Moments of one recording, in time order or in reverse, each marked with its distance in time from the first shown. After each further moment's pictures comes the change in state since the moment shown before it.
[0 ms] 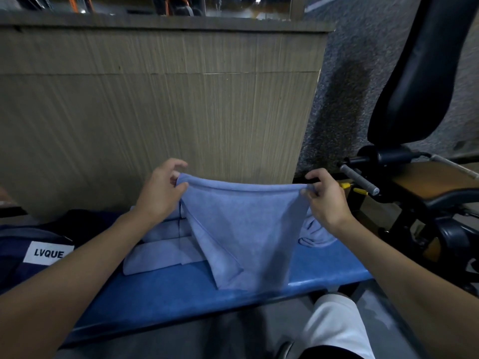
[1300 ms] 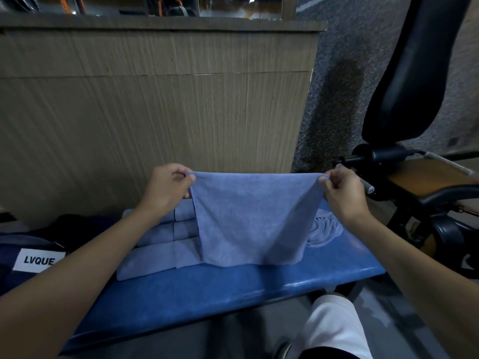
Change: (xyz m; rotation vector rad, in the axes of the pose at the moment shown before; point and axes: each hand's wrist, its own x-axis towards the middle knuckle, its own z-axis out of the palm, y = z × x) left_hand 0.010 0.026 0.018 -0.176 -0.033 -0.156; right_hand 0.021 0.024 -0.031 -0.039 0.173 0.021
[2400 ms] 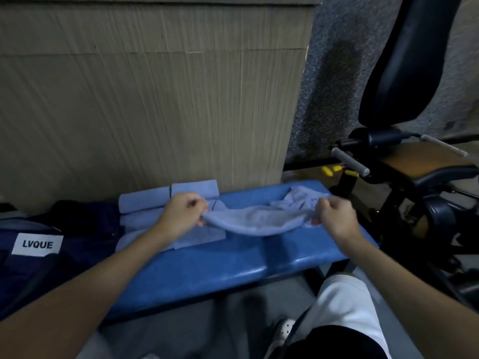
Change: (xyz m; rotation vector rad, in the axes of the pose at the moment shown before) left_hand -0.056 -0.051 0.046 0.031 -0.211 -0.140; right_hand -0.077 0.035 0.008 0.014 -0.044 0.335
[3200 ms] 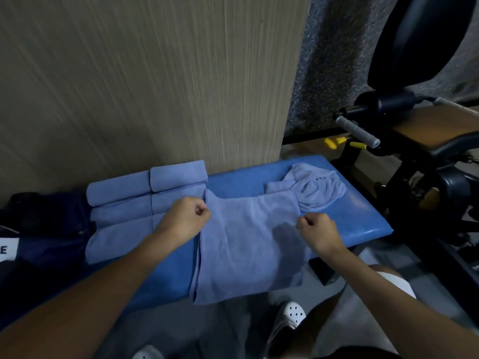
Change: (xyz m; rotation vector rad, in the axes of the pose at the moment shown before) left_hand 0.034 -0.067 0.063 0.388 -0.092 -0.026; right_hand 0.007 0.085 0.066 -0.291 -0.208 0.105
